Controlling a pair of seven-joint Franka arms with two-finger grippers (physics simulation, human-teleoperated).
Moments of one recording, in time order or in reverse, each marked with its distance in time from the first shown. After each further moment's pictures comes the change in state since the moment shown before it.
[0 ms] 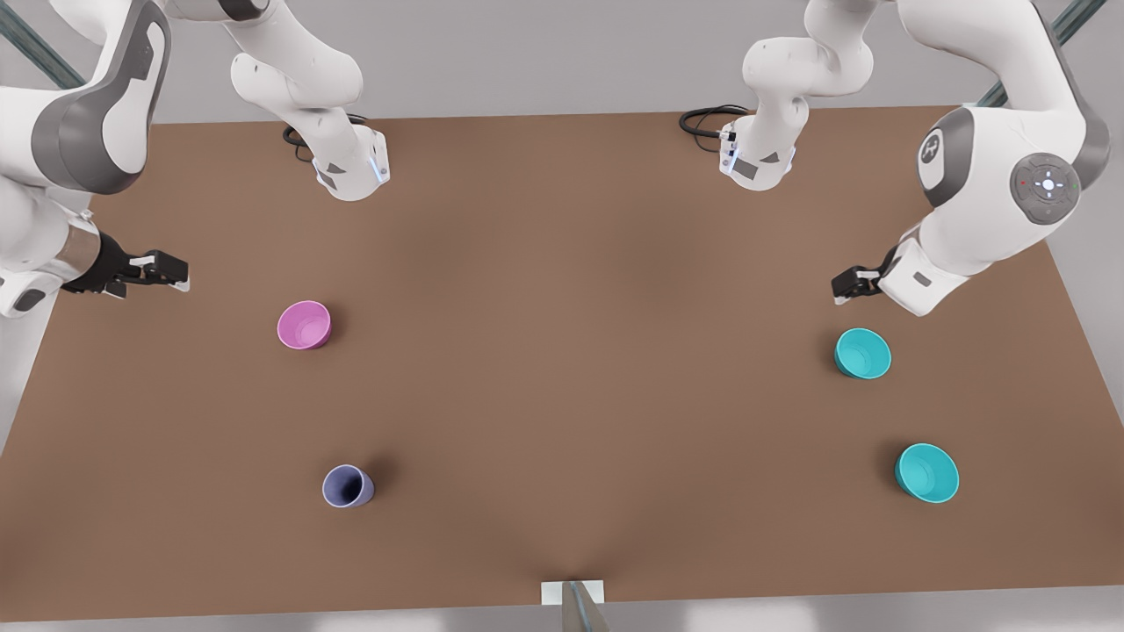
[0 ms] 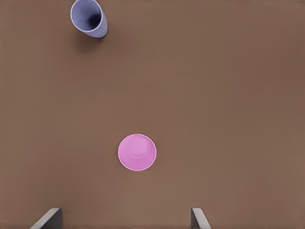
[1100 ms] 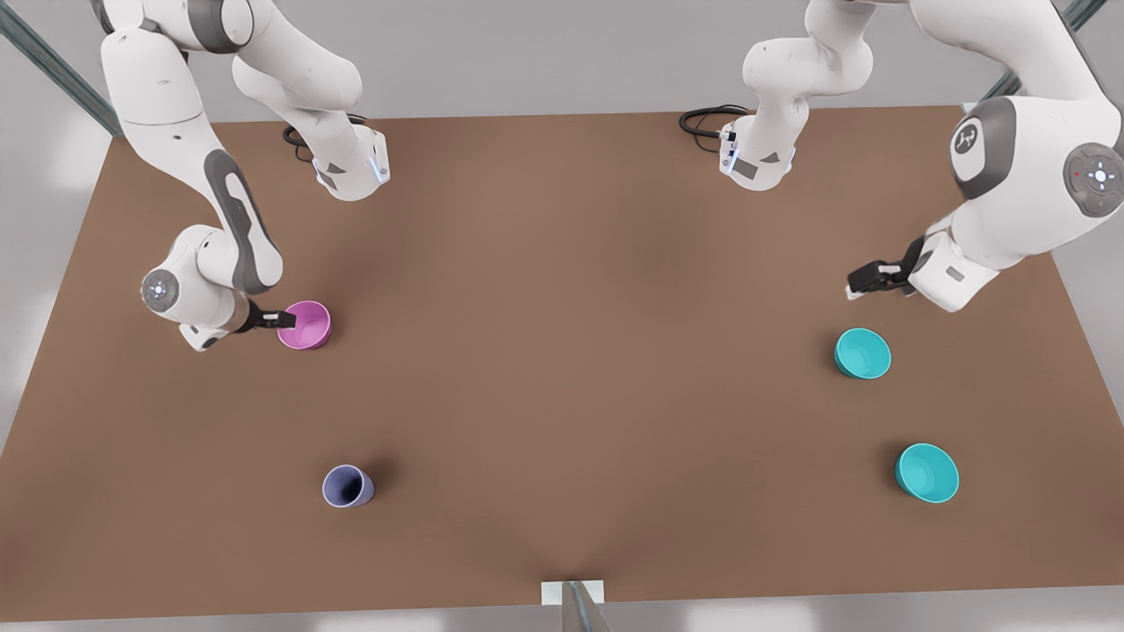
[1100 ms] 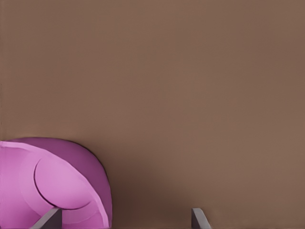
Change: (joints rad) left arm 0.060 0.007 -0.007 0.062 -0.070 -0.066 -0.003; right arm -0.144 0.129 -0.006 -1.016 0.094 1.080 -0.059
